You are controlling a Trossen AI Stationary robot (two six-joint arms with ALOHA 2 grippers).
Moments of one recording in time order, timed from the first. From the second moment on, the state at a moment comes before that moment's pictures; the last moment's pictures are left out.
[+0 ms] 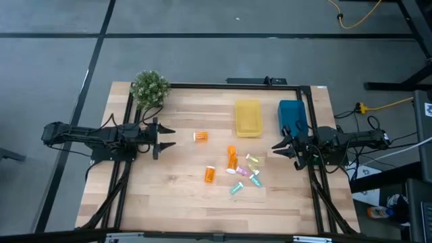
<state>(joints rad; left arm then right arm) 0.01 0.27 0.01 0.04 -0.15 -0.12 0.12 0.04 0.01 0.08 -0.10 0.15</state>
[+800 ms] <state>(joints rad) 0.01 0.27 0.01 0.04 -0.15 -0.12 0.12 0.04 0.01 0.26 0.08 0.05</state>
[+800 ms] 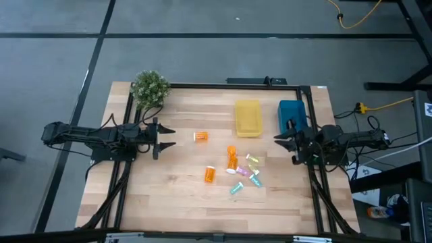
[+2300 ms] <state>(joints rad) 0.01 0.27 0.01 0.04 -0.15 -0.12 0.12 0.87 0.75 -0.29 0.16 0.36</state>
